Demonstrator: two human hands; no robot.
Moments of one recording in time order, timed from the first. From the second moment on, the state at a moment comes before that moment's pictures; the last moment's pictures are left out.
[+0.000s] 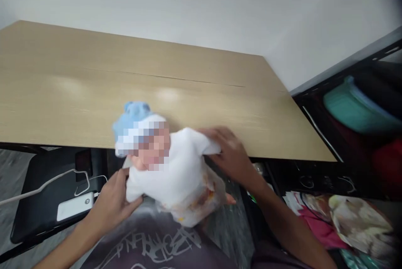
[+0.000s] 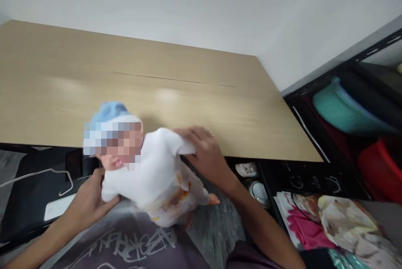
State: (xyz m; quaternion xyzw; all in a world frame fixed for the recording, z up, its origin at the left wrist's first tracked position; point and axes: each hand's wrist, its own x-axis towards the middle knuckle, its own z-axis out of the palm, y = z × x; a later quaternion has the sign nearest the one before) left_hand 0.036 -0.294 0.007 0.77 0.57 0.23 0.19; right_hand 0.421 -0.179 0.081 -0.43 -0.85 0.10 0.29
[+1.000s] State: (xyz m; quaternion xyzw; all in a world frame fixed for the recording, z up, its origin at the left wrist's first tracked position) left_hand 0.086 -0.298 -0.030 0.90 0.32 0.12 0.28; right_hand 0.381 -0.277 -0.131 -0.53 -0.66 0.47 0.26
